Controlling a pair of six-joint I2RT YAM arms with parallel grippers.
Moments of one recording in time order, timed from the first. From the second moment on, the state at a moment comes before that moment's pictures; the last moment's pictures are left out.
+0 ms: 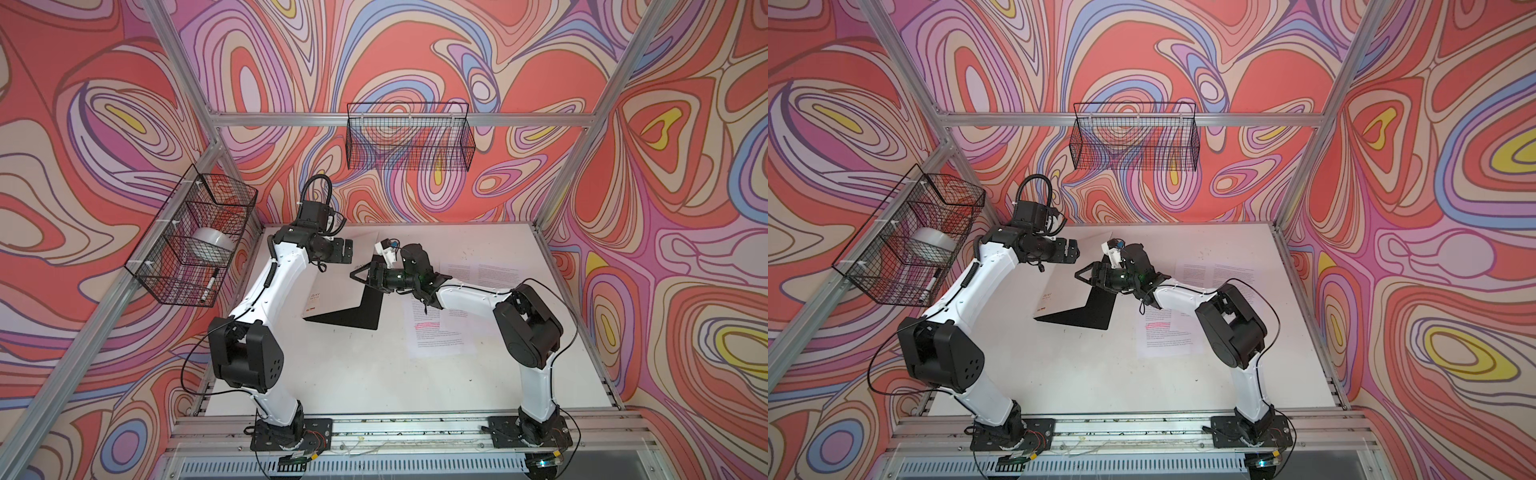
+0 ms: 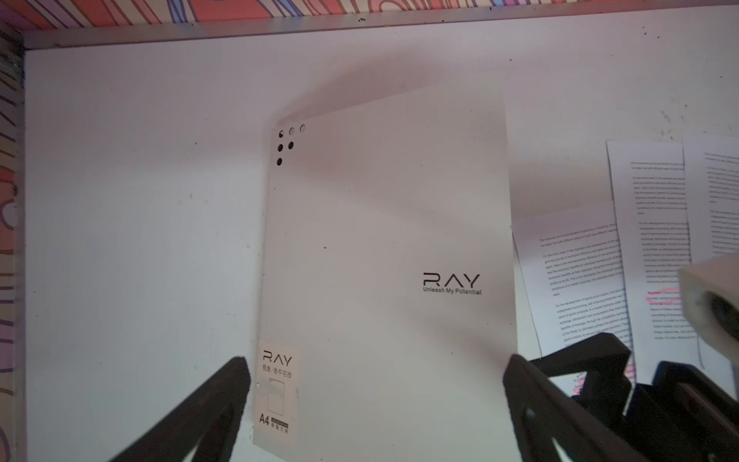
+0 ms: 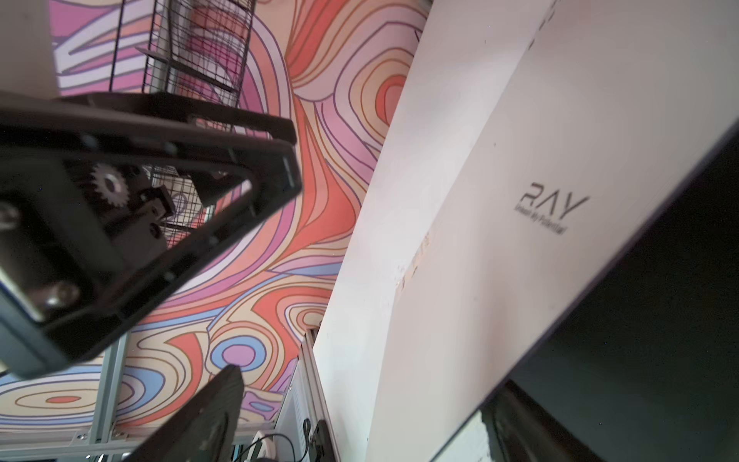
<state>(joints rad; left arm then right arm) -0.19 1.71 1.68 -0.92 0.06 -0.14 0.69 2.01 1.36 0.38 -0.60 0.94</state>
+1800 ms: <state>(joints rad) -0.19 2.11 2.17 -1.15 -0.05 -0.22 0.72 2.25 1.56 0.85 -0.60 1.21</state>
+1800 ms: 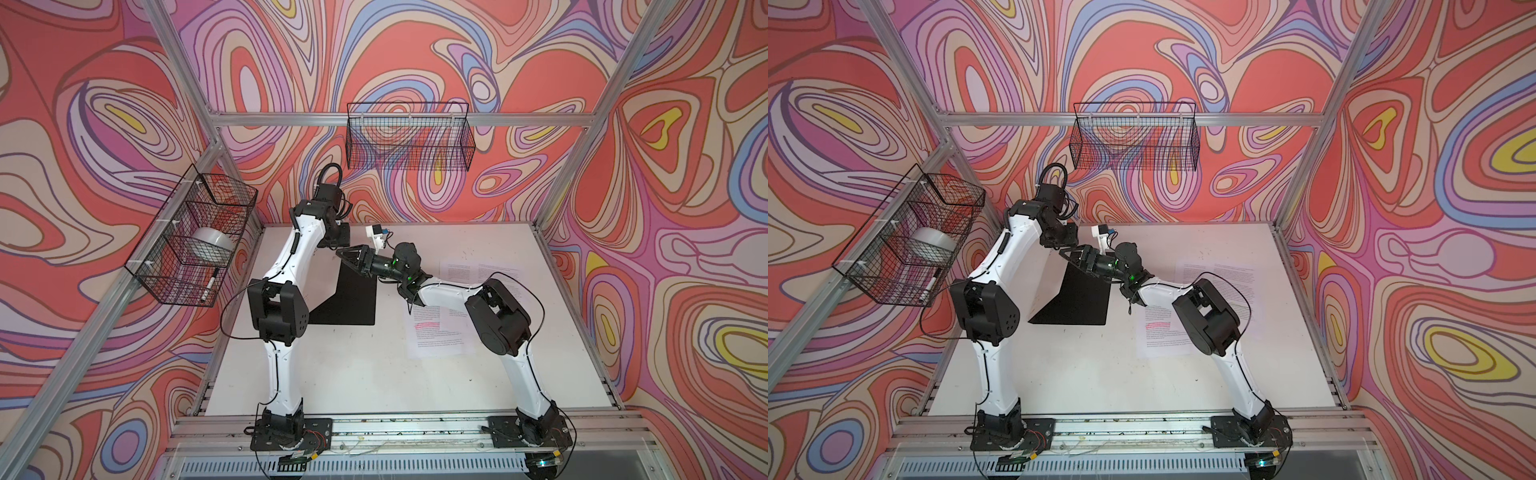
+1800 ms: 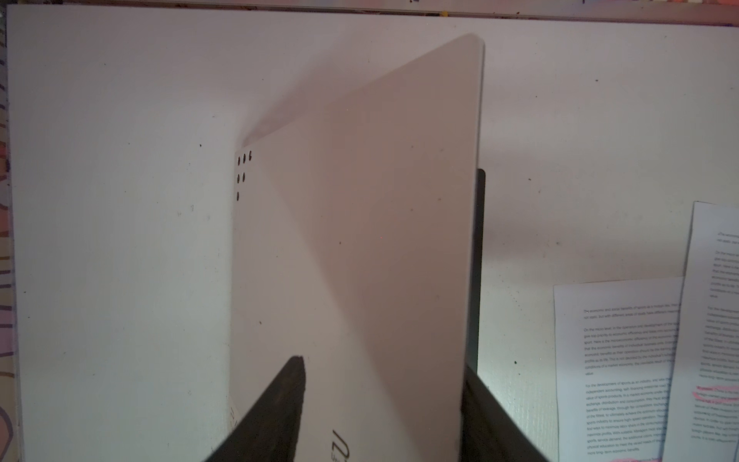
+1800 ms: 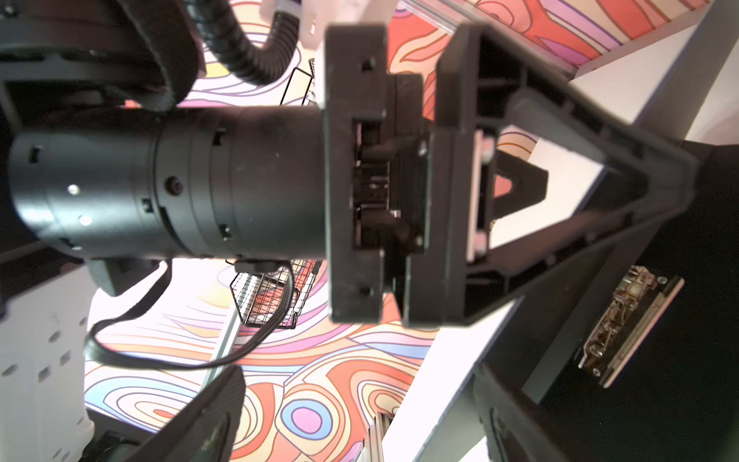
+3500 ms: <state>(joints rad) -0.15 2.12 2.32 -1.30 -0.31 -0.08 0.72 2.14 1.46 0.47 -0.58 0.99</state>
